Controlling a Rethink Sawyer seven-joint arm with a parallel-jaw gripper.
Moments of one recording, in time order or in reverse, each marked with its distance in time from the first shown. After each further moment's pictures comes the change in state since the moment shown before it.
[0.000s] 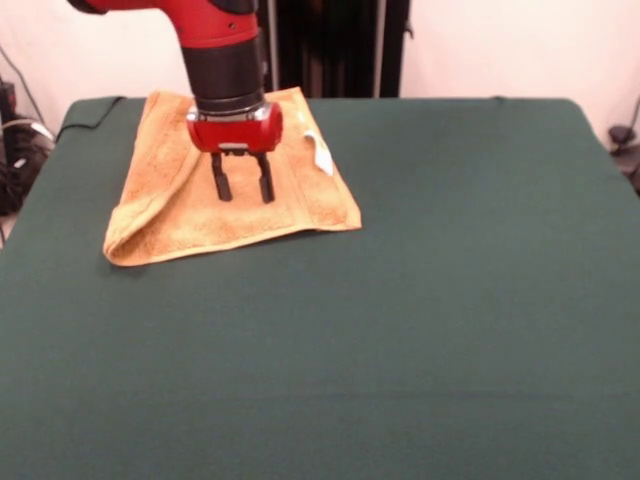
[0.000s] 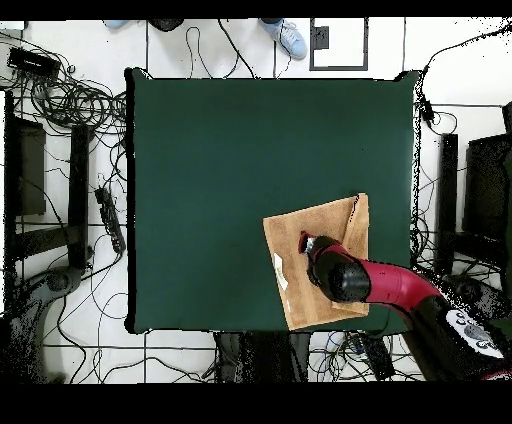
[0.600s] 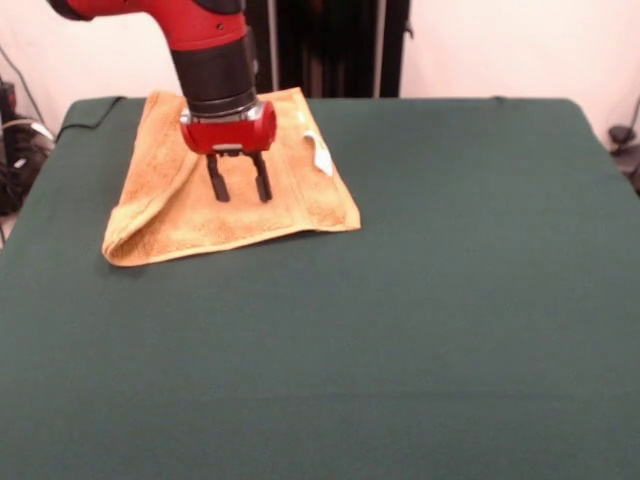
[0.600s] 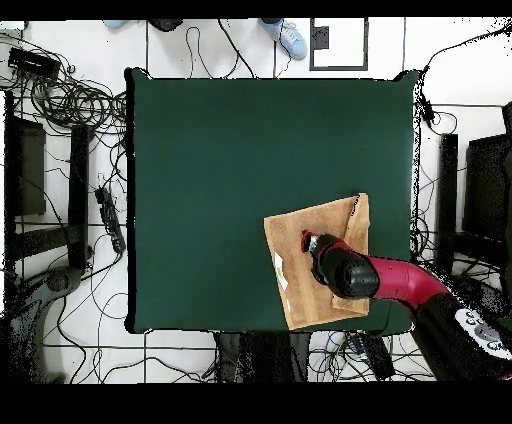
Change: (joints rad) arm -0.070 0.004 0.082 -0.016 -0.047 0.089 0.000
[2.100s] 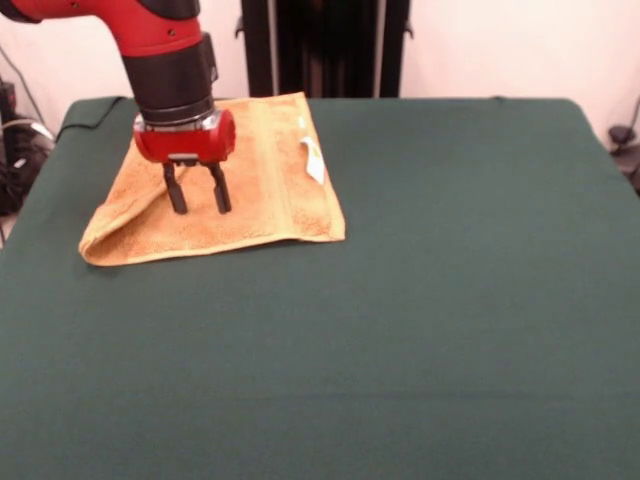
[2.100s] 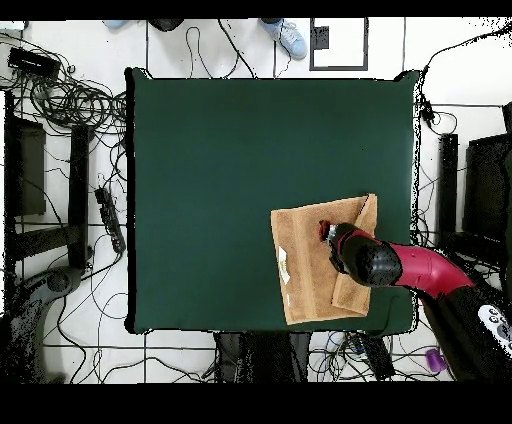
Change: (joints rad) arm -0.065 -0.001 0.065 -0.091 -0.044 0.116 0.000
